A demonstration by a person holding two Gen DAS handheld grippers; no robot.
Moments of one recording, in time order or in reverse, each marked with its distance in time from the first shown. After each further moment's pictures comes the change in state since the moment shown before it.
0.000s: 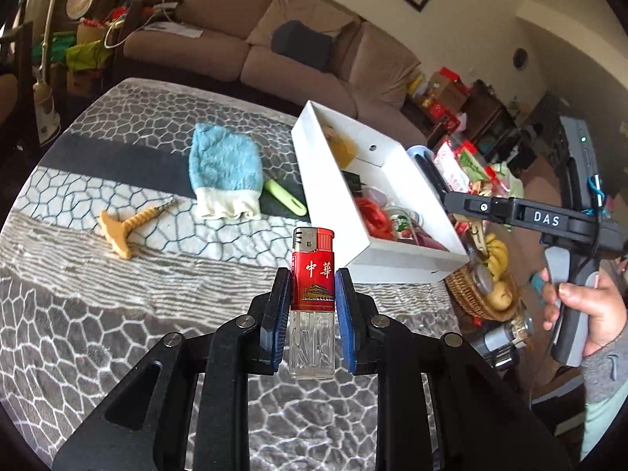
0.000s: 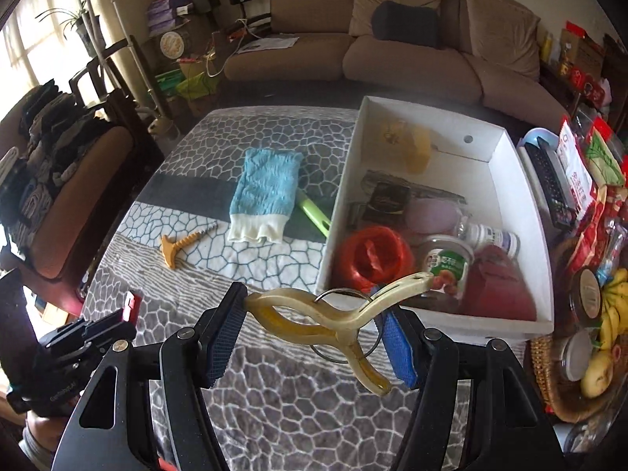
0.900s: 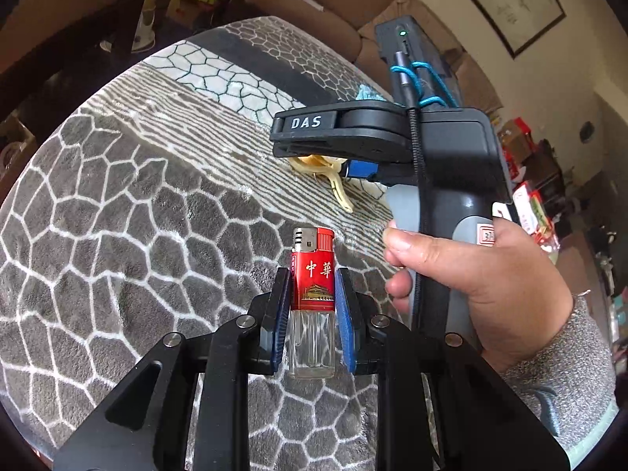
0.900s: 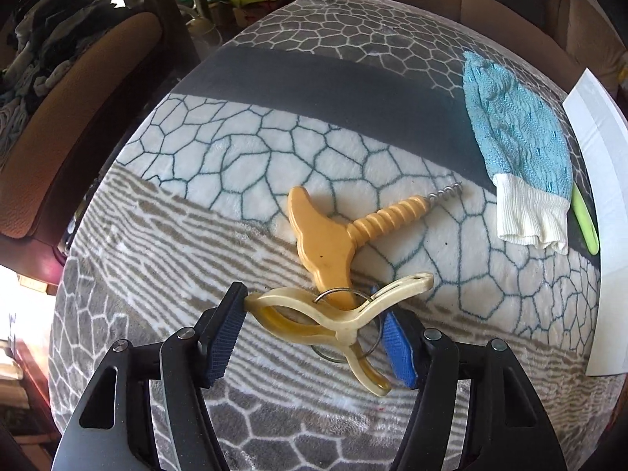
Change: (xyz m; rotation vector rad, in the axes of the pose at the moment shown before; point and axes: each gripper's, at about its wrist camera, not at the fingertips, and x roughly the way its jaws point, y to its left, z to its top) left arm -0.033 0.202 -0.104 -0.342 0.002 0.120; right arm 0.267 0.266 -0.015 -0.153 0.224 0.022
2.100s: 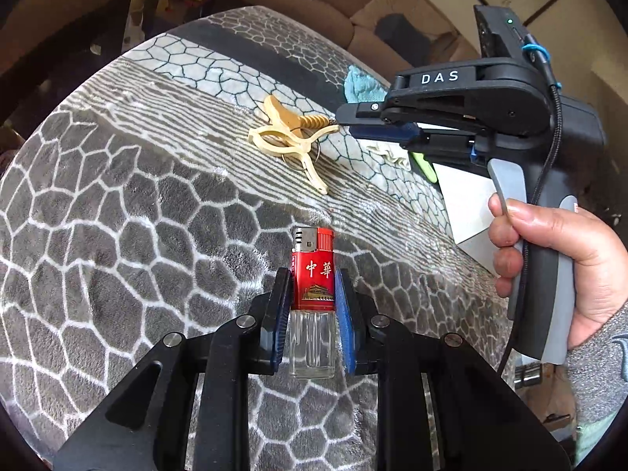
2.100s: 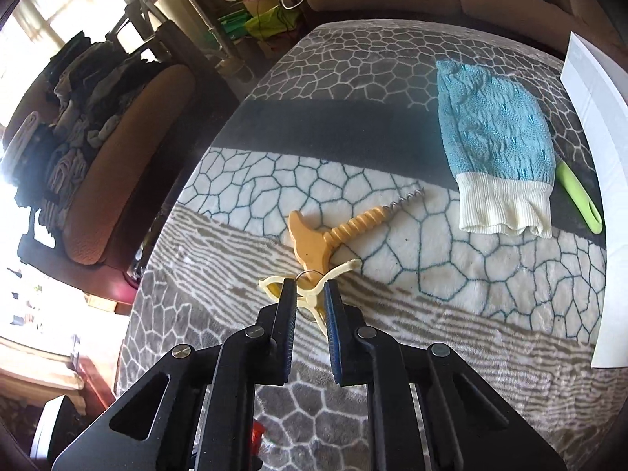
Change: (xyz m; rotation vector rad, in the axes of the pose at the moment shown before) left arm 0.014 -0.017 -0.011 0.048 0.026 0.024; right arm -0.058 -0.052 -0.009 0.093 -0.040 0.267
